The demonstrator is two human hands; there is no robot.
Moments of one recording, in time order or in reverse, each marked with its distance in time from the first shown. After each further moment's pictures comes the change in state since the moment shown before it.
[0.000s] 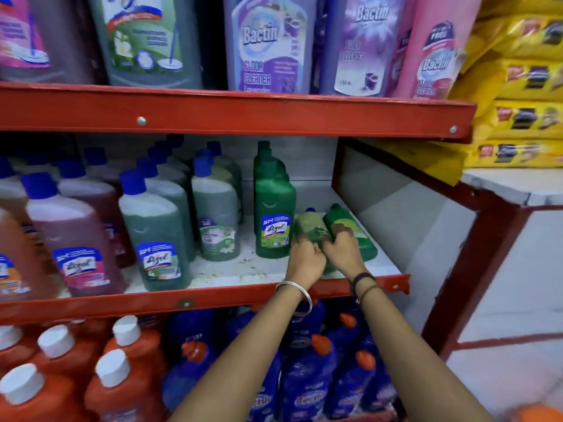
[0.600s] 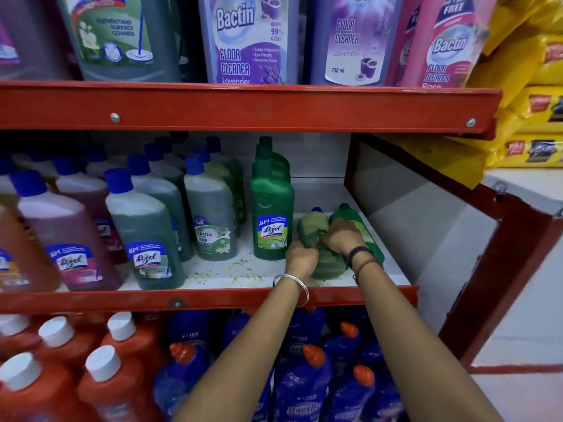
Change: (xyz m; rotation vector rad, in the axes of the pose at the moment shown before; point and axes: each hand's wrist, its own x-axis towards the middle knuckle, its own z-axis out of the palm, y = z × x) left_hand 0.029 -0.001 0.019 -0.345 0.098 -0.345; right_hand 0.047 -0.018 -0.012 -0.284 -0.330 0.070
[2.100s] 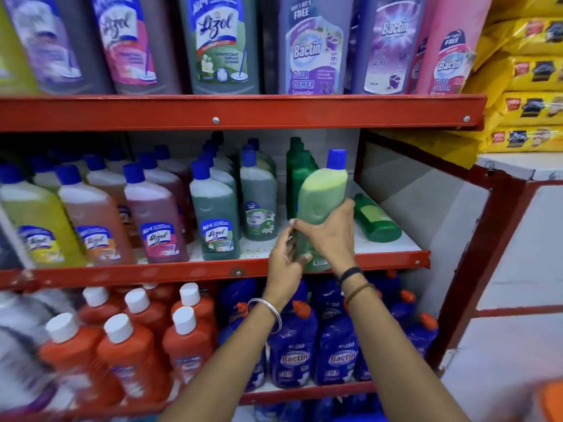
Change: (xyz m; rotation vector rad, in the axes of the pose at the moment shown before) left_hand -0.099 -0.049 -0.144 -0.345 -0.192 0.459; right_hand -0.164 -0.101 0.045 0.549 0.547 -0.168
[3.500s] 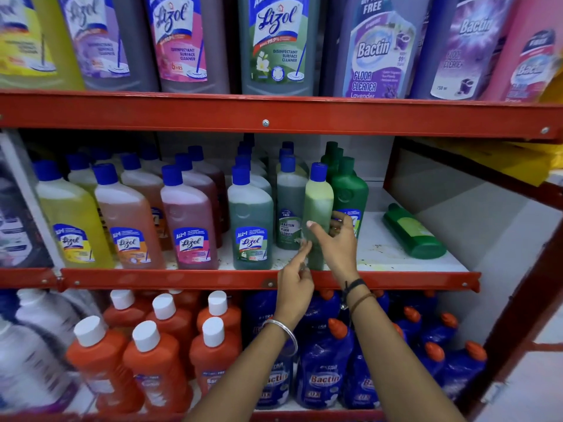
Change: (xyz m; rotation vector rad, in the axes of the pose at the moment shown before) left_hand 0.010 -0.019 -0.055 0.362 0.080 -0.012; right_hand 0.012 0.013 0.086 0.308 -0.123 0.131
